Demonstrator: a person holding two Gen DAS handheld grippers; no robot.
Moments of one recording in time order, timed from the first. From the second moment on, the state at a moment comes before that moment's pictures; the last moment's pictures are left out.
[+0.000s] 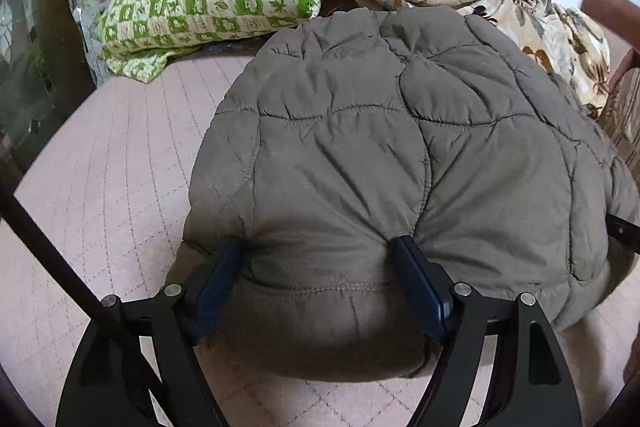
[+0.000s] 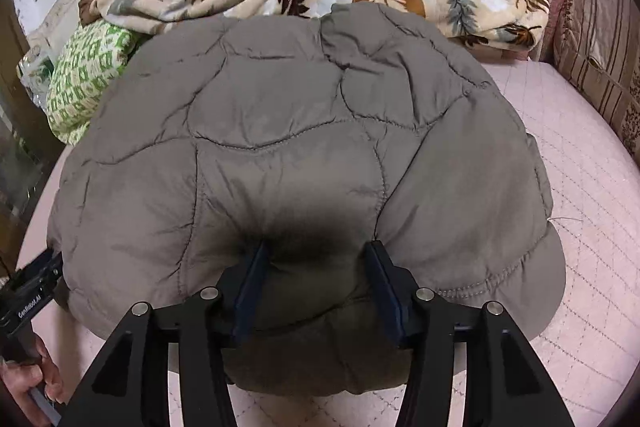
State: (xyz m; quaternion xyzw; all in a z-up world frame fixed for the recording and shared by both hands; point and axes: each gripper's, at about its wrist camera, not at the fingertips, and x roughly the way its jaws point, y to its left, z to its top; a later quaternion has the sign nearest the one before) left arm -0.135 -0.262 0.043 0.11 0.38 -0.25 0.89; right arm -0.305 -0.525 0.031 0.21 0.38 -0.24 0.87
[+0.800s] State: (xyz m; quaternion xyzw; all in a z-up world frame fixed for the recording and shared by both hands) left arm -0.168 -0.263 0.075 0.15 0.31 -0.23 0.91; right arm -0.324 -0.495 0.066 0.18 0.34 -0.22 0.90
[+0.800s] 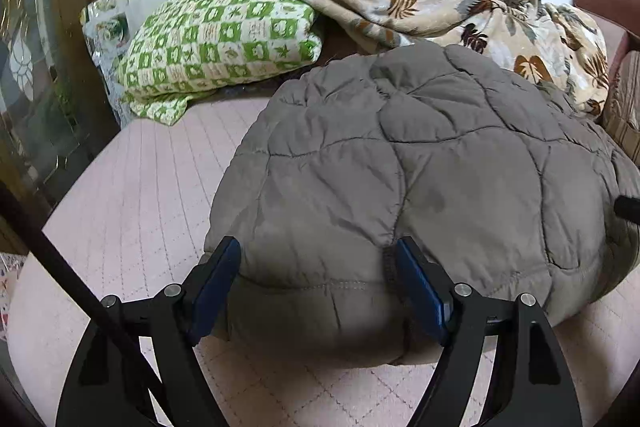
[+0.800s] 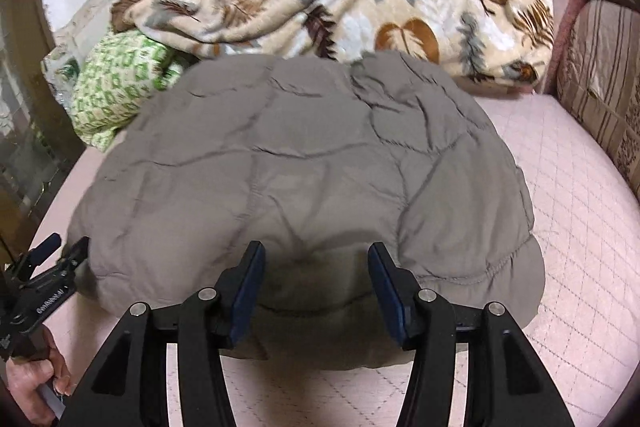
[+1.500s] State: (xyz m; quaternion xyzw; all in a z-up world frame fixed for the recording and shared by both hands) left arm -0.177 -0.277 0.067 0.19 0.31 -0.23 0.90; right arm -0.296 -0.465 0.043 0.15 0.37 -0.17 0.90
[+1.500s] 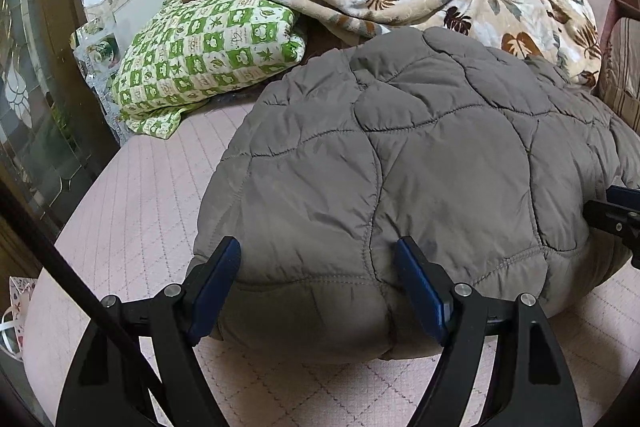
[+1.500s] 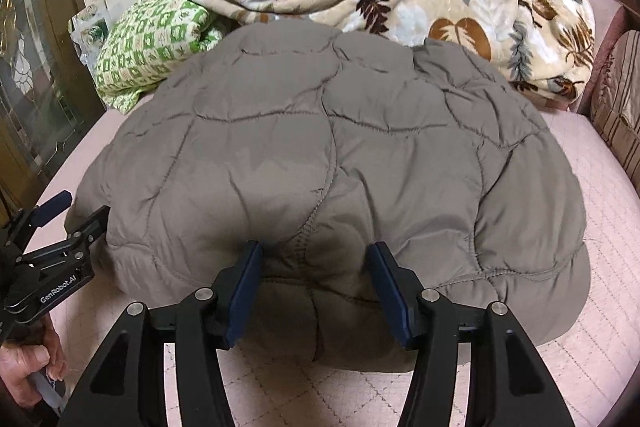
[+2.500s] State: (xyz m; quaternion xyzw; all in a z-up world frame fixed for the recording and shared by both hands) left arm -0.176 -0.281 0.065 0.20 0.31 -0.23 0.90; right arm -0.297 -0.465 0.043 0.15 0.38 -0.17 0.90
